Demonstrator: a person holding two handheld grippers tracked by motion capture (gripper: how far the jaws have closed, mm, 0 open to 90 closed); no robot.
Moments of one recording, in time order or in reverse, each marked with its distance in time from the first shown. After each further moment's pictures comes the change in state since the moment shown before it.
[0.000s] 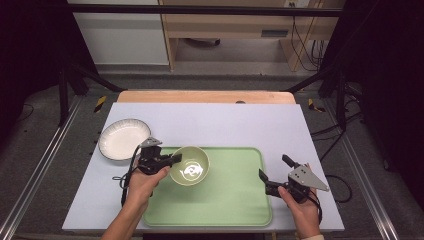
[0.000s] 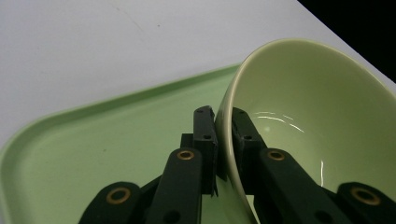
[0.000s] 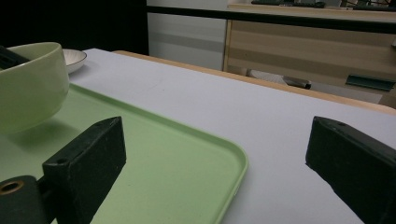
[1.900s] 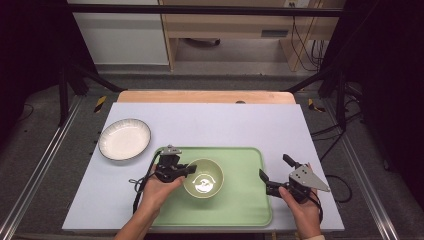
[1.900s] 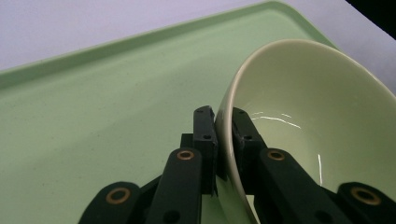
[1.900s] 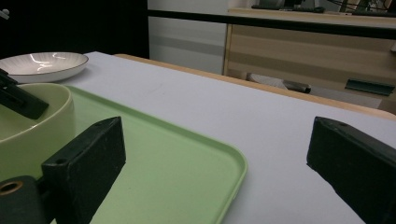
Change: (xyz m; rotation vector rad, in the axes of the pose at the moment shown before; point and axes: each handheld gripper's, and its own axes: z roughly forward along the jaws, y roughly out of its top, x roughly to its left) left arm -0.029 -0.013 0.030 0.115 -0.047 0.052; right arm 0.000 0.002 -0.002 -0.015 0.003 -0.008
